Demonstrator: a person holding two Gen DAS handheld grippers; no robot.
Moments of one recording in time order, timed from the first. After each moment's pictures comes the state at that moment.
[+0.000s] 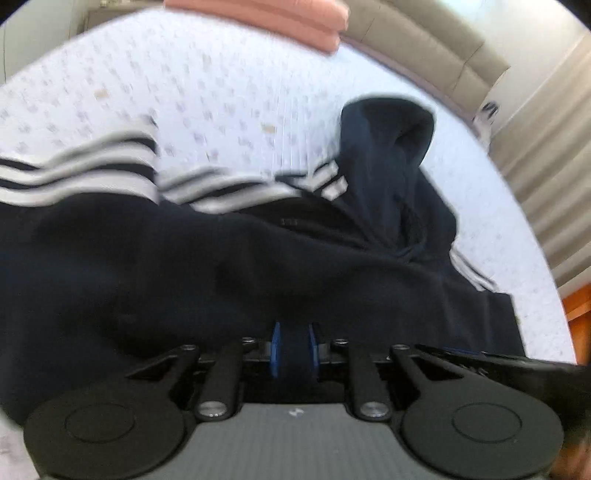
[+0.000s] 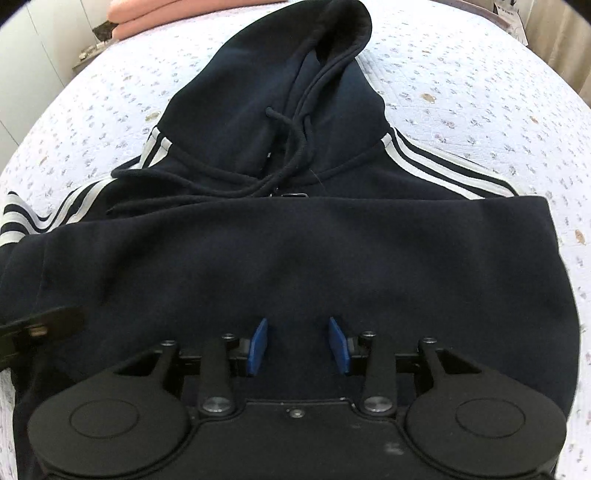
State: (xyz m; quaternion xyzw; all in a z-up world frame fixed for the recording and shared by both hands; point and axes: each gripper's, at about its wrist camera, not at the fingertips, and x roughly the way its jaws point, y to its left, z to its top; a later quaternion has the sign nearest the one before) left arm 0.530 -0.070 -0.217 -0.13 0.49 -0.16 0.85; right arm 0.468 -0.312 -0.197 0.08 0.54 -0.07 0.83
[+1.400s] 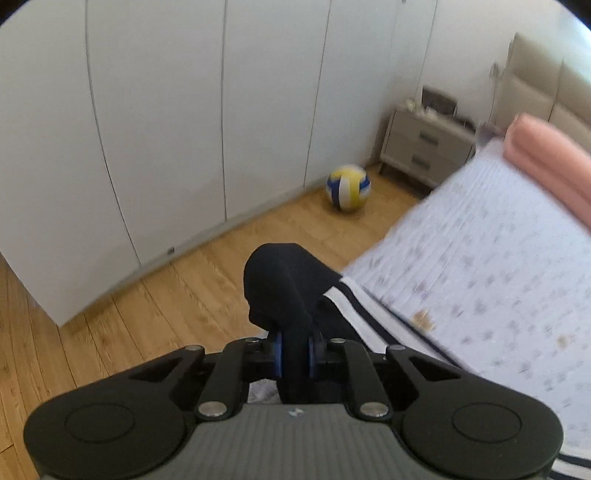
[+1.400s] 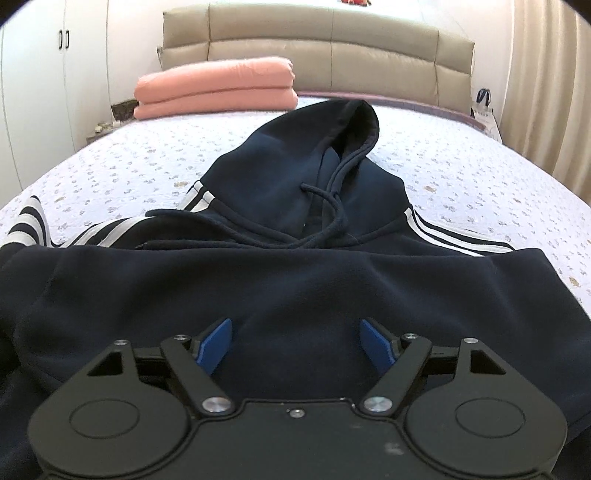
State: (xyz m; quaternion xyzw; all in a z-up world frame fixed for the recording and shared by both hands) left arm 0.572 0.275 -0.197 -0.16 0.36 0.28 0.88; right arm 0.438 -0.260 -0.222 0.03 0.37 -0.10 0.92
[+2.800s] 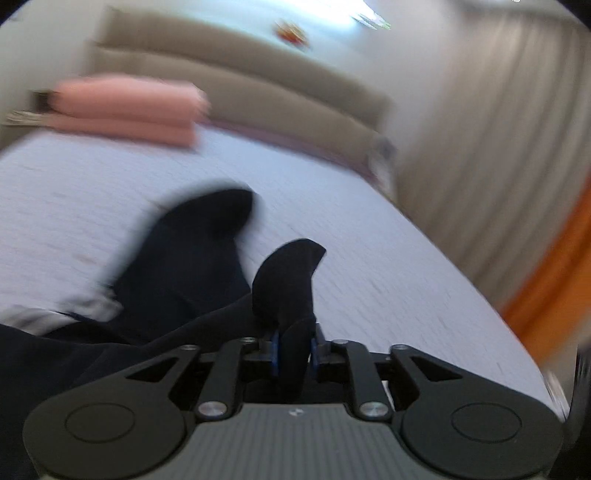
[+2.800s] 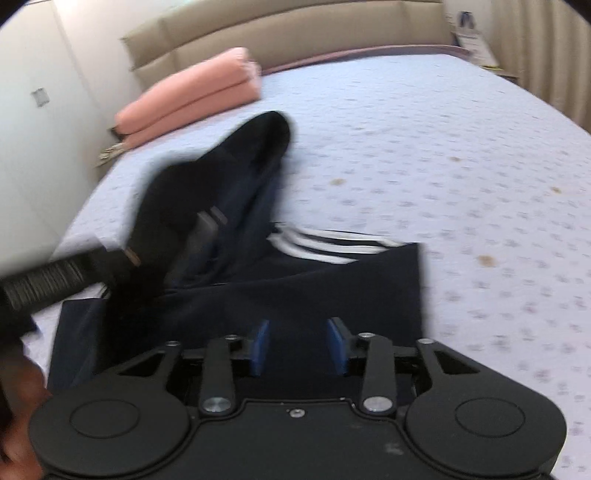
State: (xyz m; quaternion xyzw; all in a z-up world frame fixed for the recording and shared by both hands) left arm 0.474 -0.267 -0.155 -0.10 0.35 -0.30 0.88; right arm 0.366 -0.456 -0.129 0.17 0.43 -0.07 0.89
